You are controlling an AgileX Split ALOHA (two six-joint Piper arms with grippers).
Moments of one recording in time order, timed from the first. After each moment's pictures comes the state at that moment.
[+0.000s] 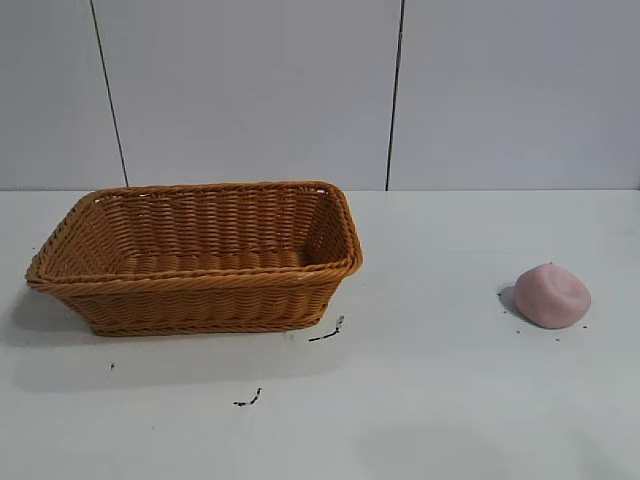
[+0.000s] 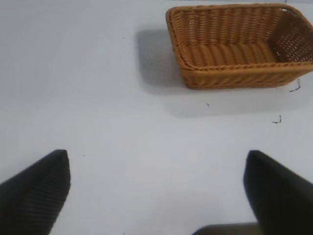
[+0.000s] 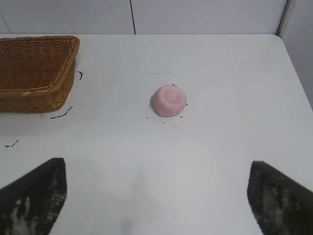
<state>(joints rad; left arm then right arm) -0.02 -0.01 -0.50 -0.04 1.07 0.00 0.00 0.00 -0.50 0.07 1.03 -0.05</state>
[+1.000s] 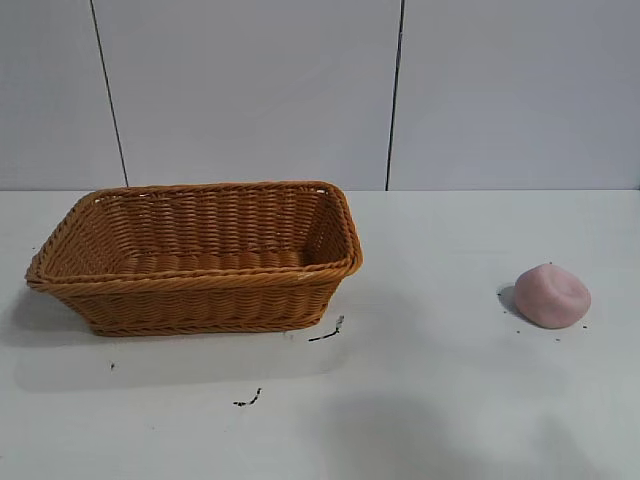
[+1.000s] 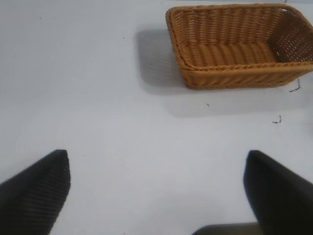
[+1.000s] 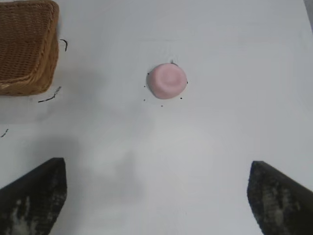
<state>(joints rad) -0.02 -0.01 -0.50 -0.04 1.07 0.00 0.00 0.81 -0.80 0.07 0.94 -0.04</state>
